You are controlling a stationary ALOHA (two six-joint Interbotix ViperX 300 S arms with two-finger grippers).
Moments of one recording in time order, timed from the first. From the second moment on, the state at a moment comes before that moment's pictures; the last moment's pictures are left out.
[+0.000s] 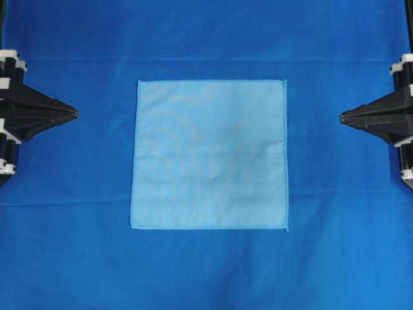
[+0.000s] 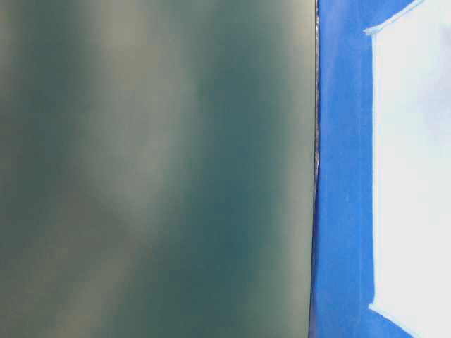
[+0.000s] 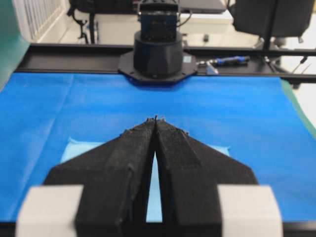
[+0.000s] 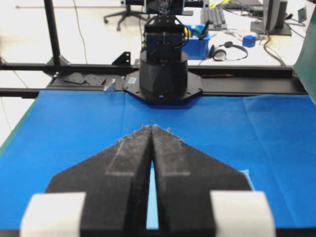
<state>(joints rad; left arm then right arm) 0.00 -0.97 1.18 0.00 -0.29 0.00 0.00 -0.97 1.17 0.00 -0.29 0.00</state>
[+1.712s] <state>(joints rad) 0.45 0.13 1.06 -0.02 -0.53 0.04 -0.50 0.05 0.94 -0.01 -0.14 0.00</state>
